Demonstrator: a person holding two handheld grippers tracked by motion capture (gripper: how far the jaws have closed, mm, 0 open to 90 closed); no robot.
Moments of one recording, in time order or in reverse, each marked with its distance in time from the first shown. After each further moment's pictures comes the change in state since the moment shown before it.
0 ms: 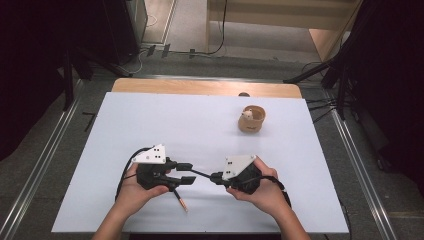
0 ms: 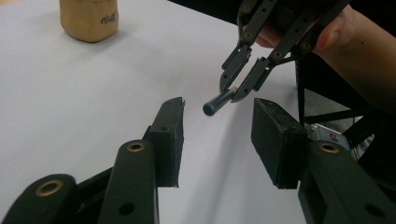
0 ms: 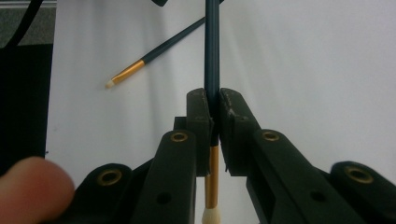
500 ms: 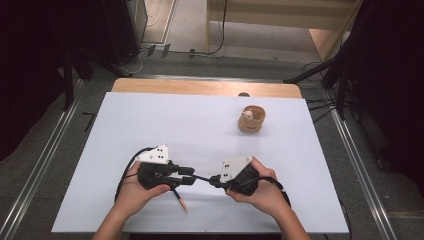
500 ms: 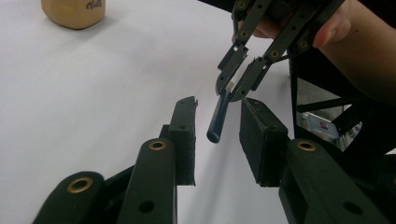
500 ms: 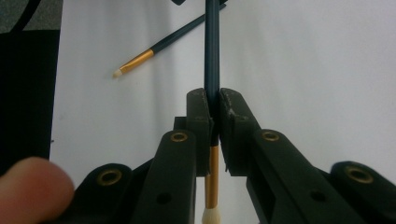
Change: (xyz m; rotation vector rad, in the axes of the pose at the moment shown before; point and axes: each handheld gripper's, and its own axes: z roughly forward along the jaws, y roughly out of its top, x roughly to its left) left arm 0.001 0.001 0.003 0.043 -0.033 -0.009; right arm 0.002 0.001 0.004 0.036 0.024 -0.034
